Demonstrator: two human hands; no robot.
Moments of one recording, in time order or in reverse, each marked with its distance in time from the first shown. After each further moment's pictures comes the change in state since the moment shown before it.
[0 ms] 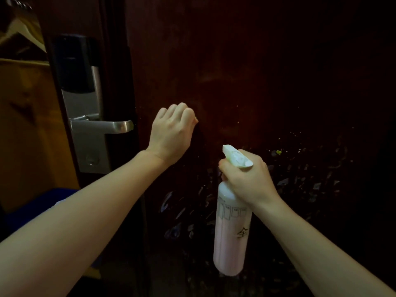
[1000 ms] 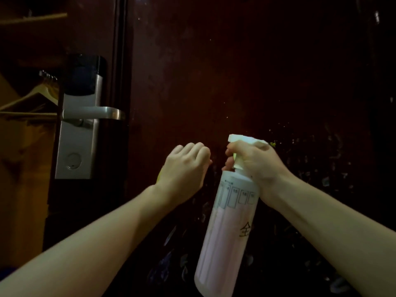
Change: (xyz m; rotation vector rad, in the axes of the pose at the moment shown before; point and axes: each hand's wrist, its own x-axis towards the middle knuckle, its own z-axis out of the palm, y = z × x) left_hand -0.076 0.046 0.054 0.036 0.148 0.224; right_hand -0.007 0.046 0.003 0.506 0.005 -0.037
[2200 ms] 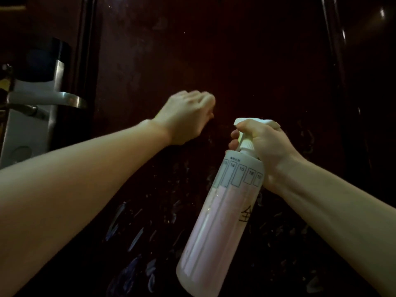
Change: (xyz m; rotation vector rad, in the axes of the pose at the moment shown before) left_hand 0.112 -0.012 0.010 -0.015 0.007 0.230; right_hand 0.003 -0.010 -0.046 0.223 0.084 -0.066
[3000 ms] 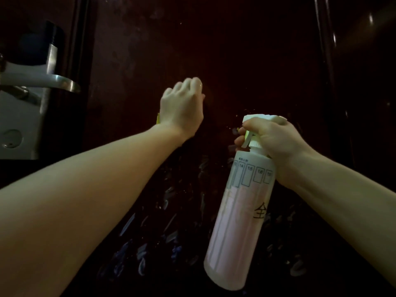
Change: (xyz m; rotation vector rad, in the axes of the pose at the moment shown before) left_hand 0.002 0.036 0.014 0.045 0.191 -0.513; right_hand -0.020 -0.010 -0.027 -0.344 0.034 -0.040
